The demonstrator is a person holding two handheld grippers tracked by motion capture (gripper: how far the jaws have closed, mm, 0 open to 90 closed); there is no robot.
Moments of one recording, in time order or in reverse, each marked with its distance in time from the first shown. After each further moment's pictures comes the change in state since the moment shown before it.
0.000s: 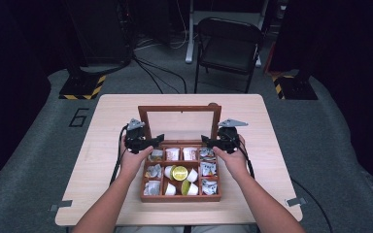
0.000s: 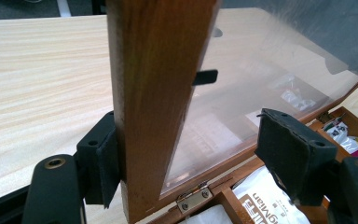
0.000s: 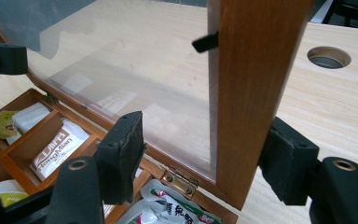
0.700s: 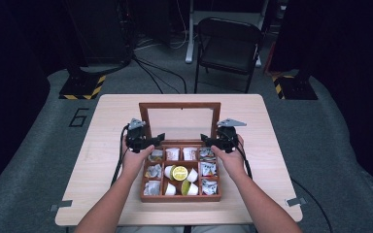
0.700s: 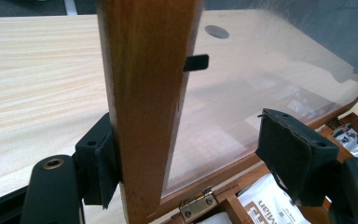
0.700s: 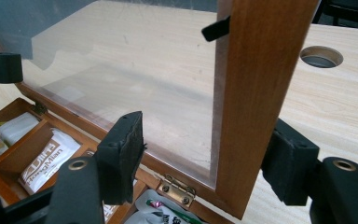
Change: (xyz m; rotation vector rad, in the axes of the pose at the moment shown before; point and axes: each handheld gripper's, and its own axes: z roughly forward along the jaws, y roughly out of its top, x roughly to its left) left arm 0.000 0.000 0.006 -0.004 0.027 -0.025; right arm 0.002 0.000 0.006 -0.013 -0.034 0.022
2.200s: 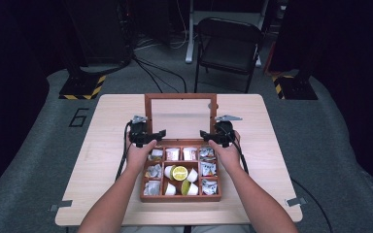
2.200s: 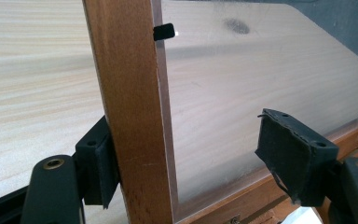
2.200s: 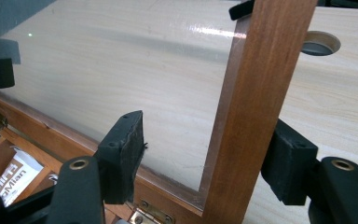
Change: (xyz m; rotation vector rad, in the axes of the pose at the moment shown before) left arm 0.013 0.005 0.026 0.046 0.028 -0.051; right arm -0.011 0.007 0.026 0.052 -0.033 0.049
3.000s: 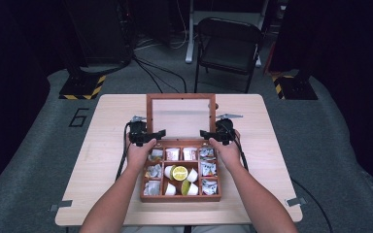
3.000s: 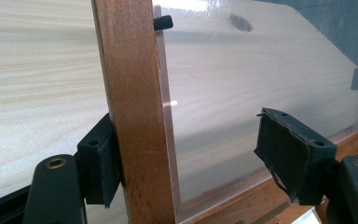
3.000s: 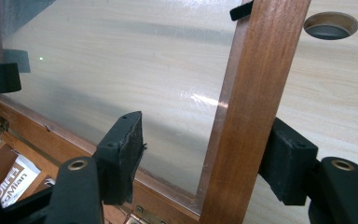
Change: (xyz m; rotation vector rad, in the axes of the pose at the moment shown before) left arm 0.008 -0.002 0.008 0.021 -0.025 -0.084; right arm -0.010 0.002 0.009 0.042 0.045 0.063
